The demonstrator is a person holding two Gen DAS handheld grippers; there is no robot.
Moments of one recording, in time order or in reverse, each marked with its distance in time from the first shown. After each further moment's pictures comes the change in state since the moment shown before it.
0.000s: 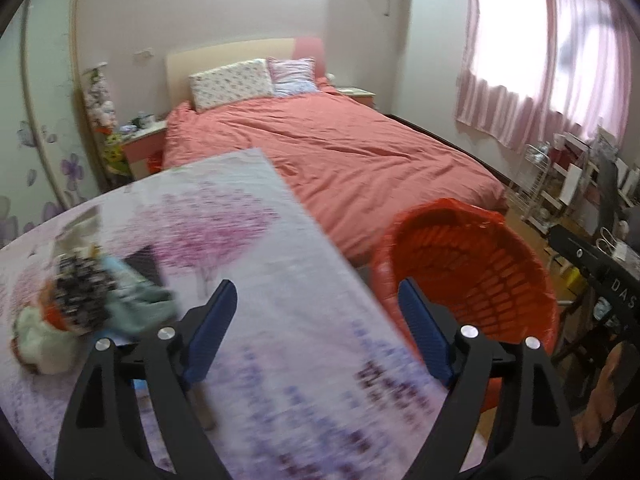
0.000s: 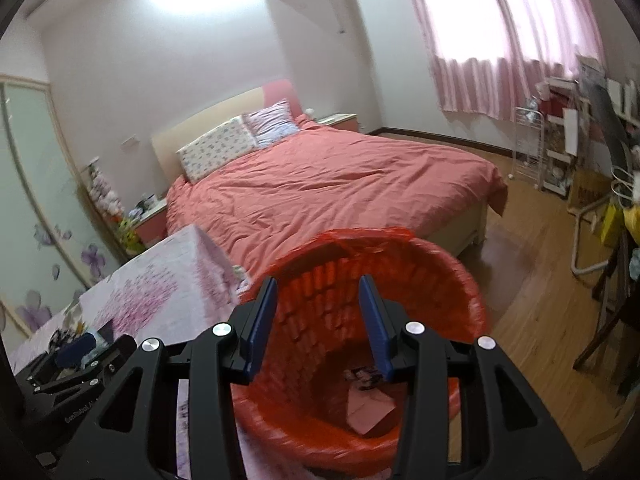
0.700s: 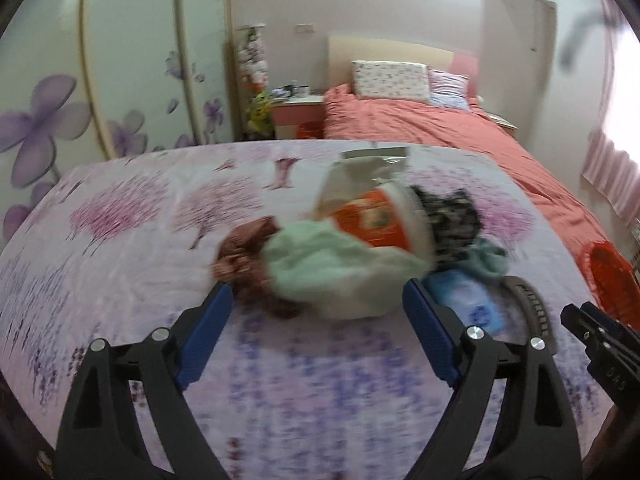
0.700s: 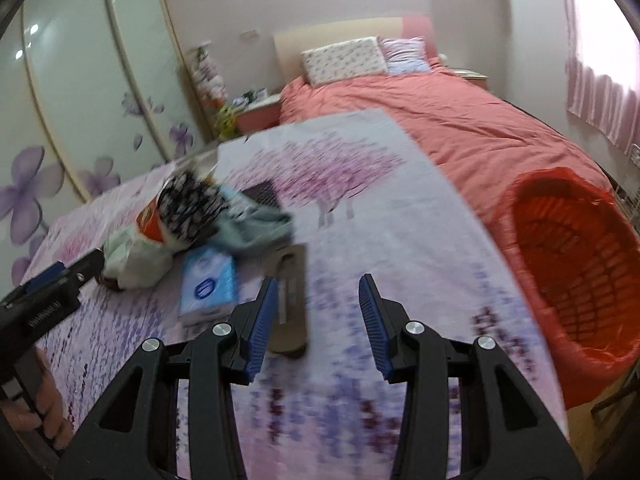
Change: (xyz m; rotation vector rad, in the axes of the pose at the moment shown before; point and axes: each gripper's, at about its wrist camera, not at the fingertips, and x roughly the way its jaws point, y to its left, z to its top) left arm -0.081 0.242 -0.077 -0.307 0.014 0.393; right arm 0.025 0.179 -0.091 -0.302 0.276 0.274
